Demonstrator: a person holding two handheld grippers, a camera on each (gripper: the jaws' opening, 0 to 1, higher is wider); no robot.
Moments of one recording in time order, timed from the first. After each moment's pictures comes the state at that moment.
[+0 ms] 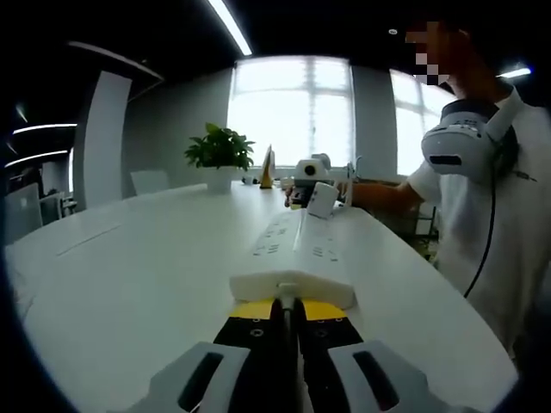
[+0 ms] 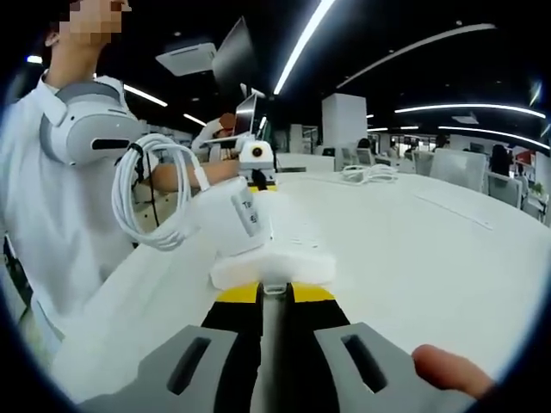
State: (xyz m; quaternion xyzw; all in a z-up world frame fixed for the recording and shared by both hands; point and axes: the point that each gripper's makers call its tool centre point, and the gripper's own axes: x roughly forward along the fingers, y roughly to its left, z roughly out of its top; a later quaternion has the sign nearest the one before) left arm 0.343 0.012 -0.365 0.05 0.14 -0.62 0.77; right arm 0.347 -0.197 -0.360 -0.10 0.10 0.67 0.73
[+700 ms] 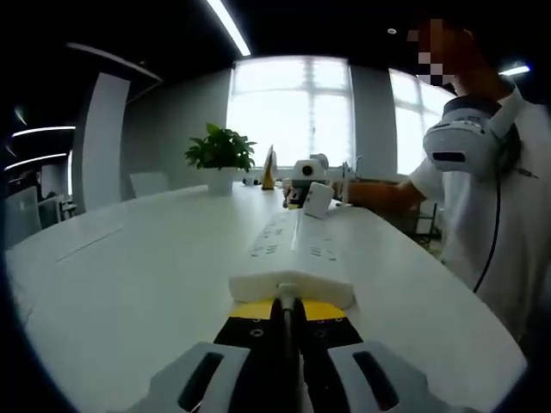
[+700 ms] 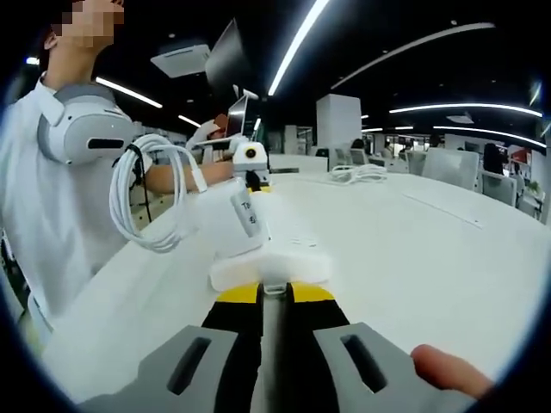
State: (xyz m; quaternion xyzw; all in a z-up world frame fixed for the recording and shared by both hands) left arm 0.360 0.005 -0.365 0.06 0.13 -0.62 0.77; right arm 0.370 -0.204 -0.359 -0.10 0.10 0.66 0.74
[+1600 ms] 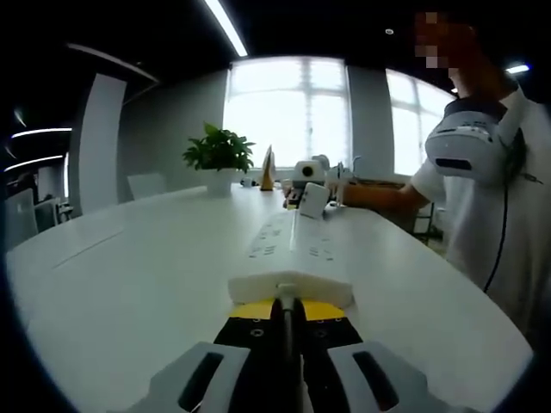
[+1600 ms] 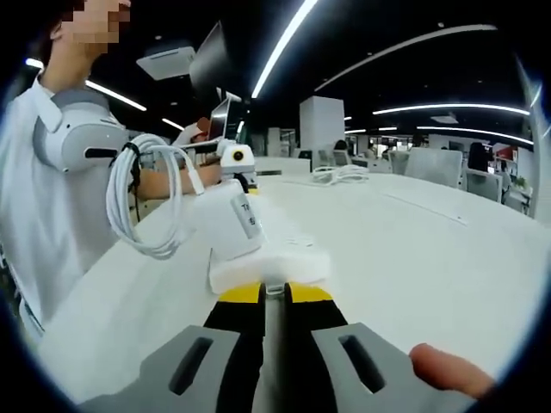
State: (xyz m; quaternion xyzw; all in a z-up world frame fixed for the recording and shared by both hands) left arm 0.377 -0.004 -0.365 0.06 0.13 -0.63 0.76; right arm 0.390 -0.212 -0.356 -0.09 0.09 0.62 0.77
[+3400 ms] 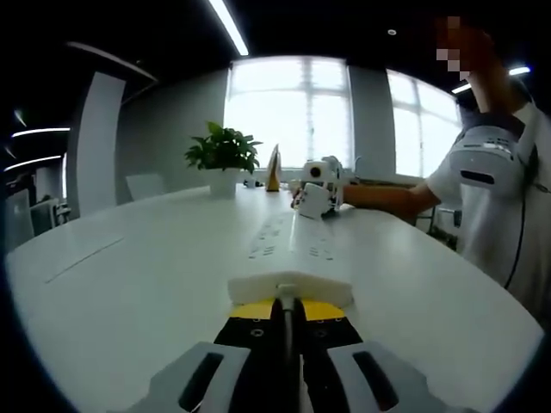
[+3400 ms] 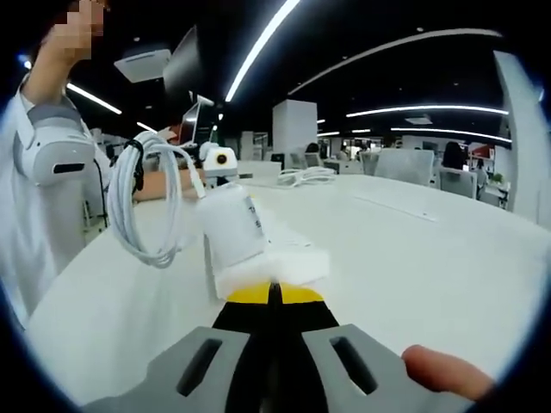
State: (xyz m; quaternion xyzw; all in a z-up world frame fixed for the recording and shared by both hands) left arm 0.427 -0.022 -0.364 0.06 0.13 -0.63 0.76; right arm 0.442 -0.230 -0.356 -0.09 0.09 0.57 0.82
